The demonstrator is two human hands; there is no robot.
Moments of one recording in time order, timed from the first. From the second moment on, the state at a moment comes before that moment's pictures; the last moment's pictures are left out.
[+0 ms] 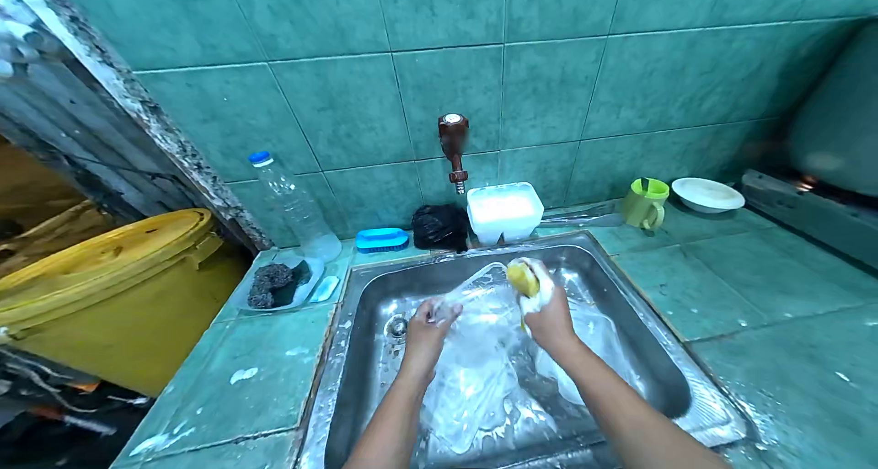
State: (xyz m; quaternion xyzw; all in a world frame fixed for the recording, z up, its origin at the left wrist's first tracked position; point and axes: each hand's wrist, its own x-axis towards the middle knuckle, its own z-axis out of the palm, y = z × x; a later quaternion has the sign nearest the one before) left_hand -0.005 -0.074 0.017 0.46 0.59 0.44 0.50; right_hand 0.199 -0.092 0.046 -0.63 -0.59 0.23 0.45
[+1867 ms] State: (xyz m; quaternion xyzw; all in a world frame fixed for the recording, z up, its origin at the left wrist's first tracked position) left_hand 0.024 -0.107 0.008 0.67 0.58 0.21 0.40; right_hand 0.353 -0.068 -0.016 -0.70 -0.68 0.21 0.09
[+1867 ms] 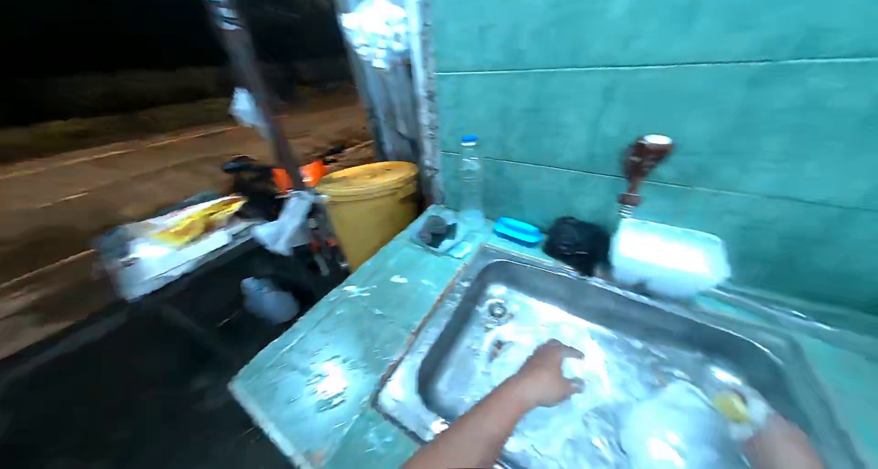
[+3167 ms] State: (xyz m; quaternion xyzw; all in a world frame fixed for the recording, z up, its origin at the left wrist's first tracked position) left_hand 0.406 -0.210 0.064 0.22 0.26 0.60 0.72; right_hand 0.495 -0.175 0.061 -0.54 -0.74 0.25 0.30
